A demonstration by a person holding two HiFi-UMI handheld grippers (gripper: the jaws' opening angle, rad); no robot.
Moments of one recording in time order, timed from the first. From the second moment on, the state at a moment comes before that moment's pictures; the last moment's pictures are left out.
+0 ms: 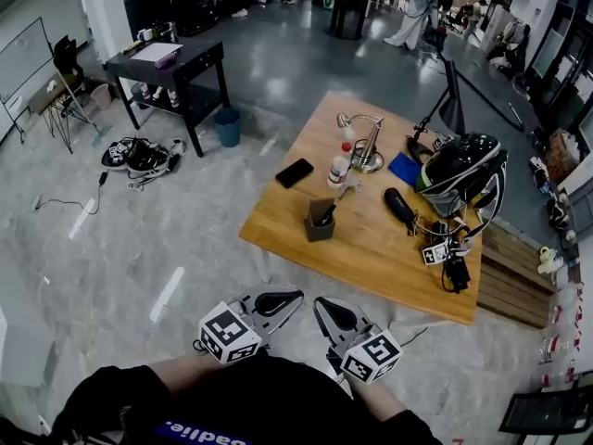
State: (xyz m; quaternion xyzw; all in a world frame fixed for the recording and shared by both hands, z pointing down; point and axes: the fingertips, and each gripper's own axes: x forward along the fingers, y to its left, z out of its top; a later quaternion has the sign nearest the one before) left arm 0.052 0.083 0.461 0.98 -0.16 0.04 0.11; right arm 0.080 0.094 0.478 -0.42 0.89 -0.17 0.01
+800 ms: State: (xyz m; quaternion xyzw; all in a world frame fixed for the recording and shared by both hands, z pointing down) left arm 0.048 -0.089 0.468 0.99 -0.05 0.04 0.09; right arm 0.087 -0.094 0.509 -0.51 0.84 -0.19 -0.05
